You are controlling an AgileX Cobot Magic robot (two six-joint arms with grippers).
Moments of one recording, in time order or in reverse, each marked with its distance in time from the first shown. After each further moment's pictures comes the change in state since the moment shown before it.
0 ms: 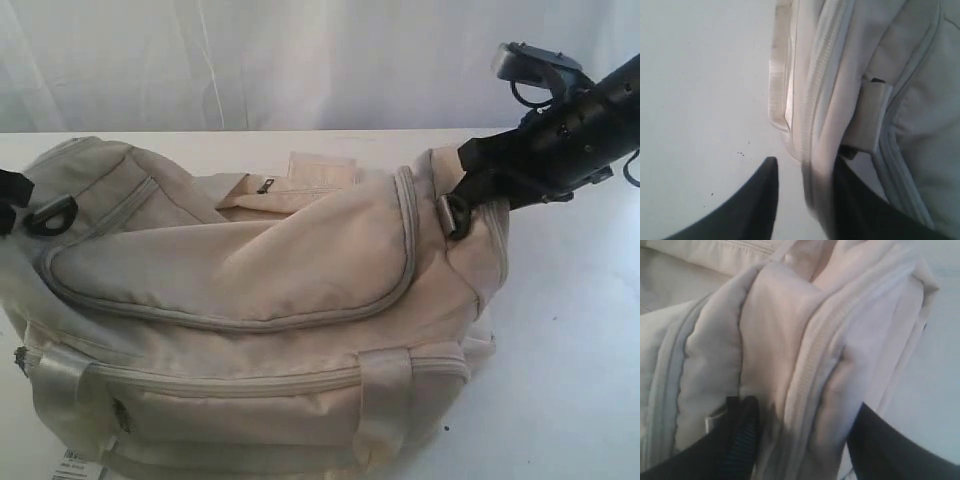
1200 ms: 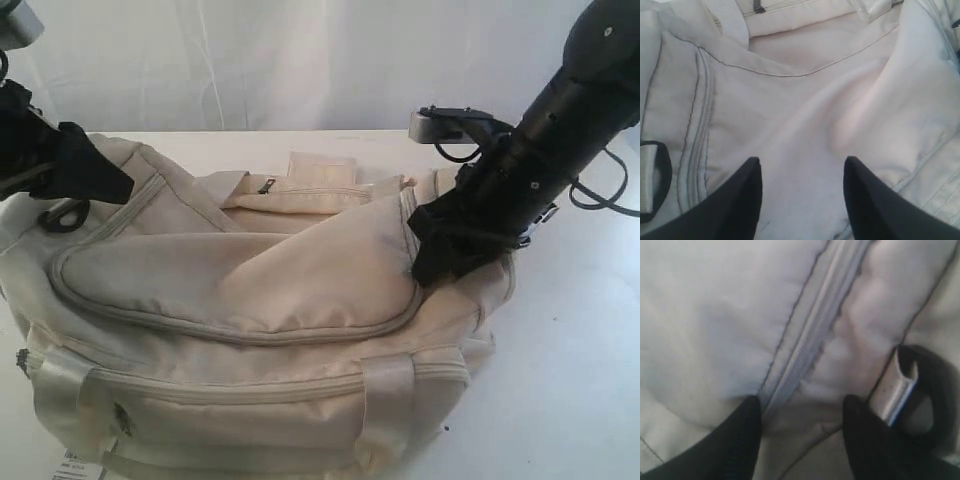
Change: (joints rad) left arm -0.070 -0.008 -0.049 -0.572 0.072 0.494; right arm 0.187 0.050 -0.040 -0.165 0.236 0.078
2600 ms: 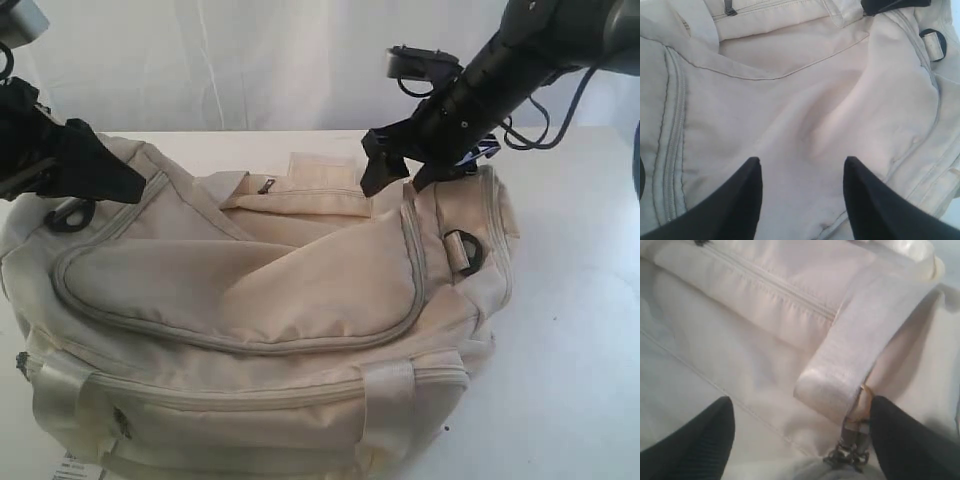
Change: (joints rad) left arm 0.000 0.002 0.000 -0.080 0.037 0.046; right arm 0.002 0.286 -0.384 0.030 -0.148 0.091
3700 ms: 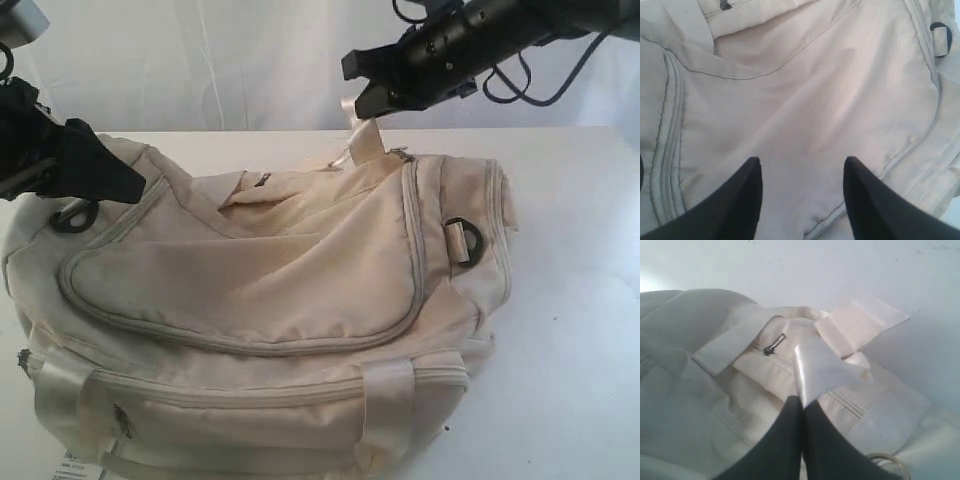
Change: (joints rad) left arm 0.000 0.000 0.000 0.000 0.000 0.002; right arm 0.000 -0.036 -0.077 0.222 -0.141 -0.123
